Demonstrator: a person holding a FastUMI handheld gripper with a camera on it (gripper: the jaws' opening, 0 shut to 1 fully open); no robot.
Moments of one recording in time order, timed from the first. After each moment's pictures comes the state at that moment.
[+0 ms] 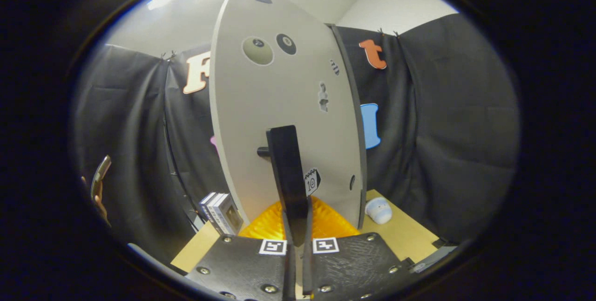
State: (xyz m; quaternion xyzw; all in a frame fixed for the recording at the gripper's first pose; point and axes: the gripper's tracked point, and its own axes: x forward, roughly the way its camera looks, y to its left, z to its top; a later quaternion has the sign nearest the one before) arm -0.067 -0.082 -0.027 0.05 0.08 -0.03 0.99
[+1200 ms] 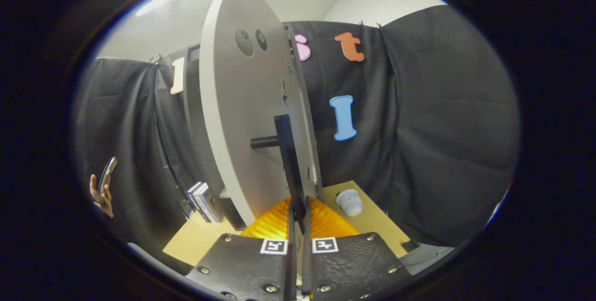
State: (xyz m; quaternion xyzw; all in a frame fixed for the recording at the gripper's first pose) arm -0.108 -0.160 -0.026 0.07 0.11 -0.04 0.99
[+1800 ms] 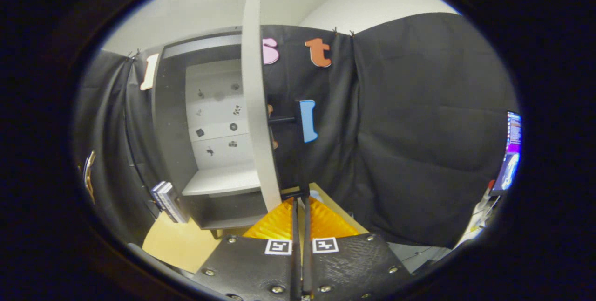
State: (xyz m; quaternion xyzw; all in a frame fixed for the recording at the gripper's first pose) arm -0.142 -0.227 -0.035 0.02 0.10 -0.17 0.98
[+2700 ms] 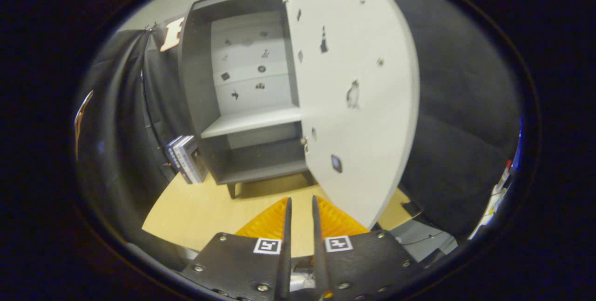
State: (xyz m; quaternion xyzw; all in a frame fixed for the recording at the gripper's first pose) arm -0.155 -0.134 -0.215 0.04 0.25 -0.08 0.96
